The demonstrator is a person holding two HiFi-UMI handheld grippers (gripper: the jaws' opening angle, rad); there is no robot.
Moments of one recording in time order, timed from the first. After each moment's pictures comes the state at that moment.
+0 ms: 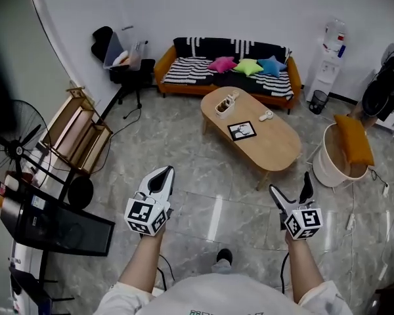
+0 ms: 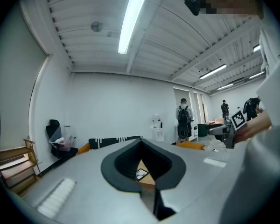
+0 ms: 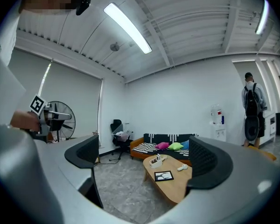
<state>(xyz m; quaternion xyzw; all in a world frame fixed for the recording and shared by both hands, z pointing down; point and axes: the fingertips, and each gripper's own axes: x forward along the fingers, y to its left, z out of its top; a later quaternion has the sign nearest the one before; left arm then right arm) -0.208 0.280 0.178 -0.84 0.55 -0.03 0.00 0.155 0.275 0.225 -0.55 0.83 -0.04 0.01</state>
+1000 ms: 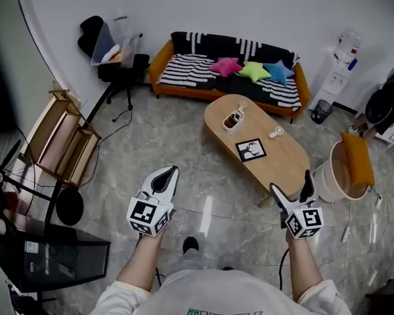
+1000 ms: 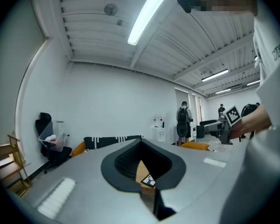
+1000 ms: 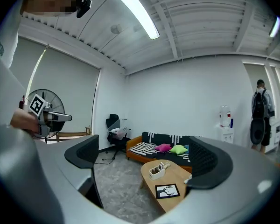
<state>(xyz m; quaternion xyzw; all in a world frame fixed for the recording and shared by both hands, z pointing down) -0.328 0.047 0.207 -0.86 0.51 -0.03 -0.02 0.021 0.051 0.220 -0.57 0.82 -0.03 -0.03</state>
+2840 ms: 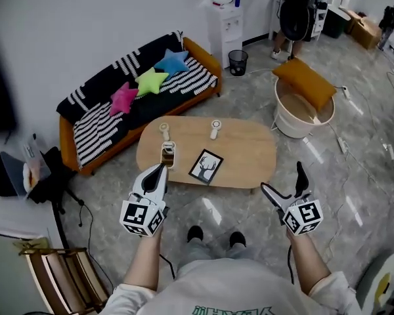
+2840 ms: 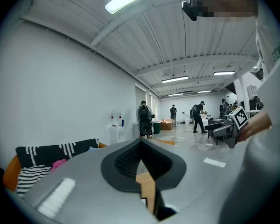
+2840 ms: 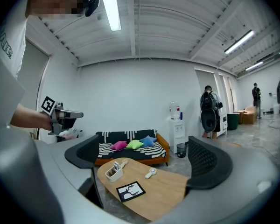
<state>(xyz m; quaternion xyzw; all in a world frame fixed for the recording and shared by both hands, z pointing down) -0.085 -0.275 0.215 -0.98 0.21 -0.06 0.00 0.156 -0.042 0.262 -0.78 0.62 -0.08 -0.01</state>
